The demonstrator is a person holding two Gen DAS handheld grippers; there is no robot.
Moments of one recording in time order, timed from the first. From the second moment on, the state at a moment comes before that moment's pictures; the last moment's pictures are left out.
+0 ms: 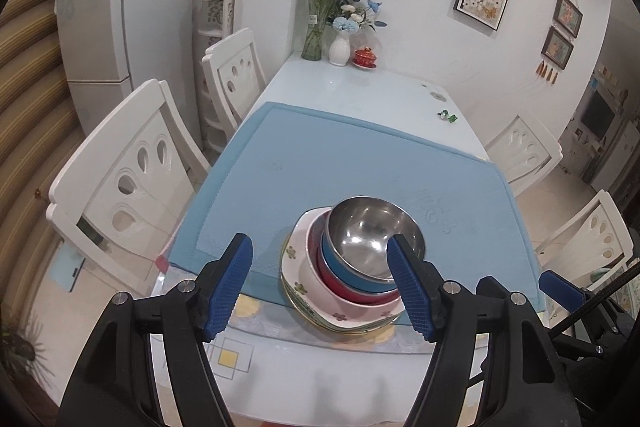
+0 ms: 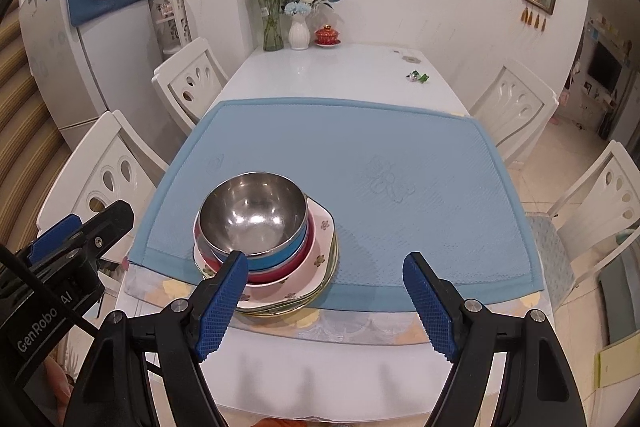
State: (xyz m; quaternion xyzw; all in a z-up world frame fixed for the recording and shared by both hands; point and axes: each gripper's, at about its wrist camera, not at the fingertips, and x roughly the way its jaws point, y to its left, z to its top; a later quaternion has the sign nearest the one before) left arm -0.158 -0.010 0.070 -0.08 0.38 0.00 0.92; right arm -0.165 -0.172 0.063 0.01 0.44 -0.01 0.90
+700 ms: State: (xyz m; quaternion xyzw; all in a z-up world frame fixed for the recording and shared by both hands) left arm -0.152 -0.013 0.065 -0.05 0.37 0.01 0.93; right arm -0.148 -0.174 0.047 0.02 0.48 -0.01 0.88
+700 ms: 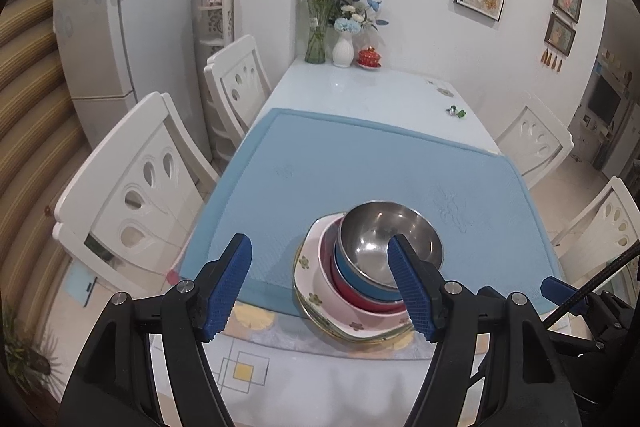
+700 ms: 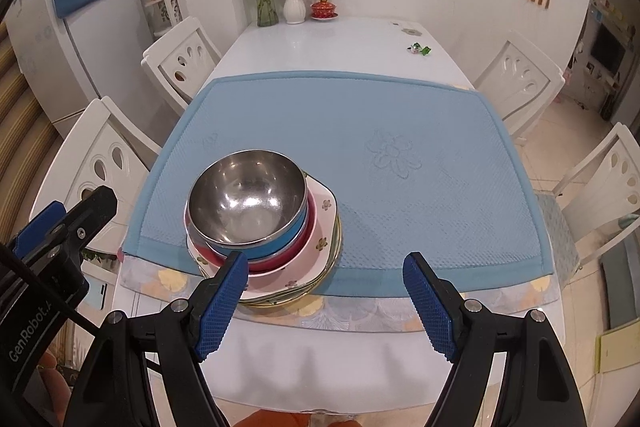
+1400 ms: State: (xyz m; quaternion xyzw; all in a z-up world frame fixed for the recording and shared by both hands) left arm -0.144 -0.027 0.064 -0.01 0.36 0.03 0.93; right arm -0.141 -0.179 0.042 0.02 0.49 -0.01 0.87
